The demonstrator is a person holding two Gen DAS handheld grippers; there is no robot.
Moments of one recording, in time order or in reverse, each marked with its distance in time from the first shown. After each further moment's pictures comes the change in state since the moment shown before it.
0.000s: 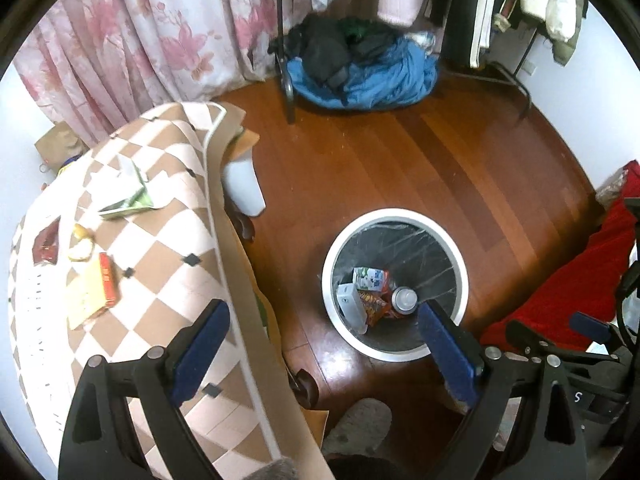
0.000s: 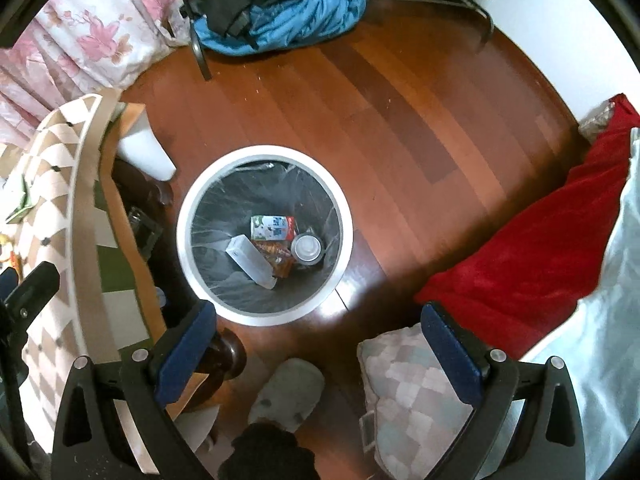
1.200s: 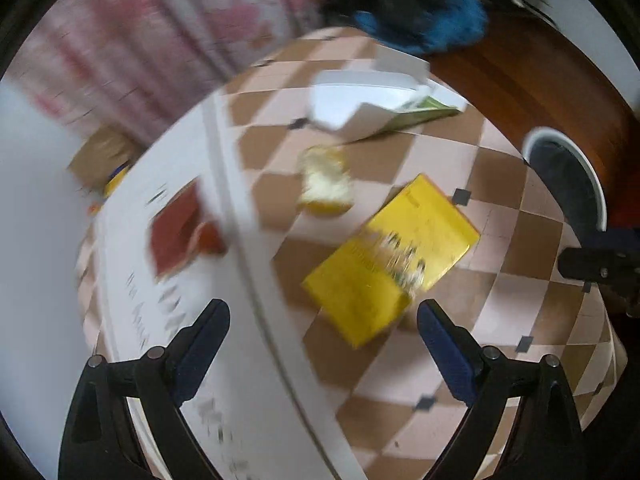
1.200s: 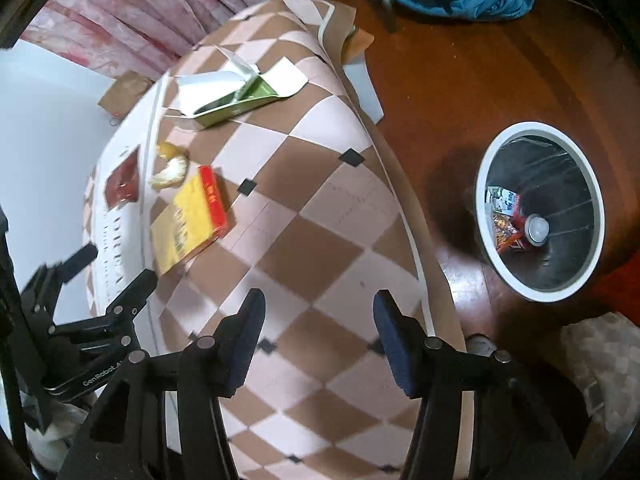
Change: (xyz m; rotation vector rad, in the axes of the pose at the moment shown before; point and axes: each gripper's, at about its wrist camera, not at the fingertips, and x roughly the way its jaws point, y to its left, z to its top) left arm 0.050 0.263 -0.024 0.268 0.140 0.148; right arm 0.010 0.292 -0.041 -0.161 0.152 0.383
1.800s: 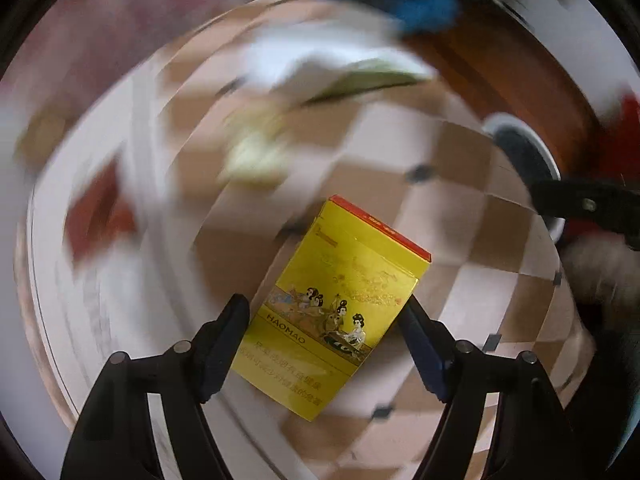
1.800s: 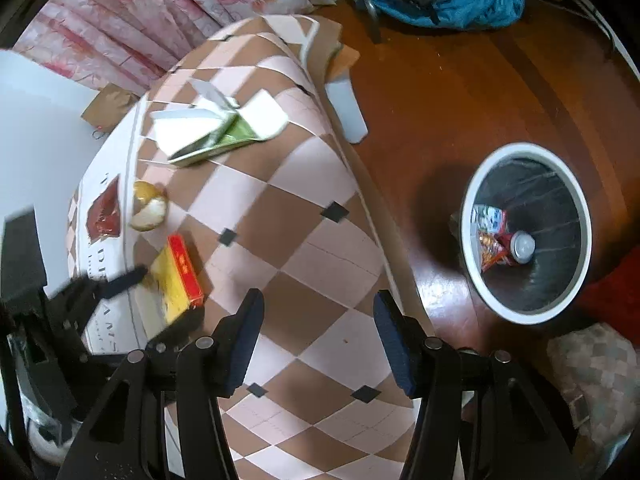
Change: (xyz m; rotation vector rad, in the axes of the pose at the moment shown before) left arm 0.023 0.003 -0.020 -0.146 0.085 -0.208; right arm -0.005 0.001 0.027 0.001 -0.042 -0.054
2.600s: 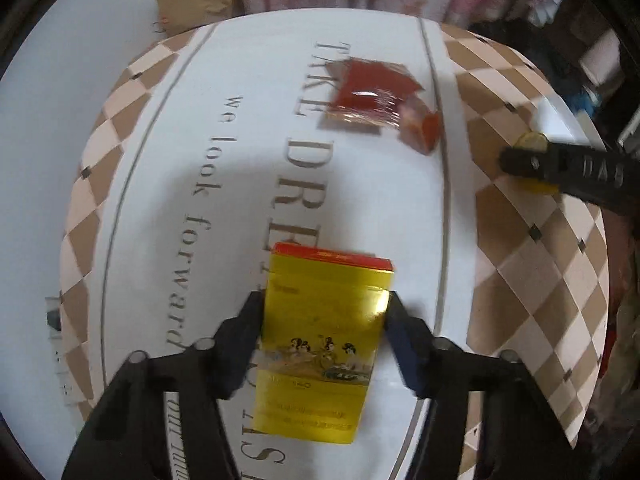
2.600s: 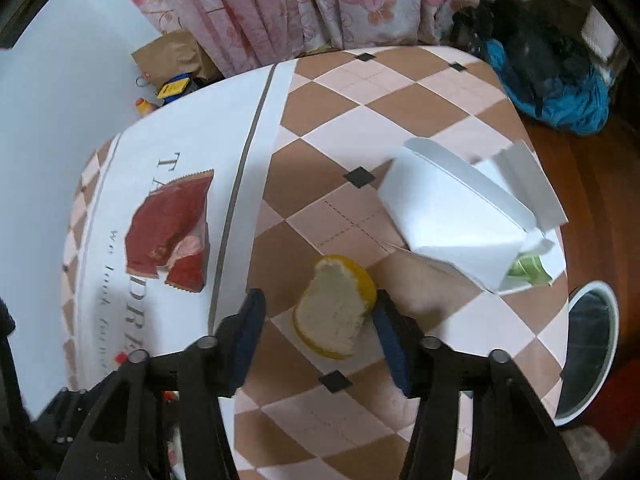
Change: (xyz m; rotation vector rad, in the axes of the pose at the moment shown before) left arm -0.011 0.114 -0.054 -0.486 -0.063 0.136; right arm 0.078 0.191 0.056 -0.318 -0.081 -0.061
